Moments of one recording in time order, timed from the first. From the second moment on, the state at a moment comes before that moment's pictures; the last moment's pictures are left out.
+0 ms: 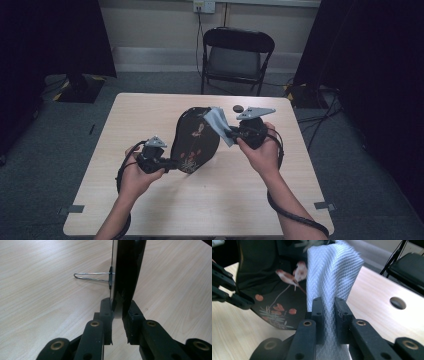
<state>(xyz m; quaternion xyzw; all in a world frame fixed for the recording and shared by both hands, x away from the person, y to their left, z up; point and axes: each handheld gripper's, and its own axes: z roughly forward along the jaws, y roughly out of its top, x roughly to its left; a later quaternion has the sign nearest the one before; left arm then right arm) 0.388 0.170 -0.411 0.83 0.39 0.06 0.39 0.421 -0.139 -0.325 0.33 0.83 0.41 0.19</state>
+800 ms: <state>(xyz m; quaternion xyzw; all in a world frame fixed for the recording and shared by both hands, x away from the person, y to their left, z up) 0.388 0.172 -0.412 0.83 0.39 0.06 0.39 0.418 -0.131 -0.418 0.35 0.86 0.35 0.13</state>
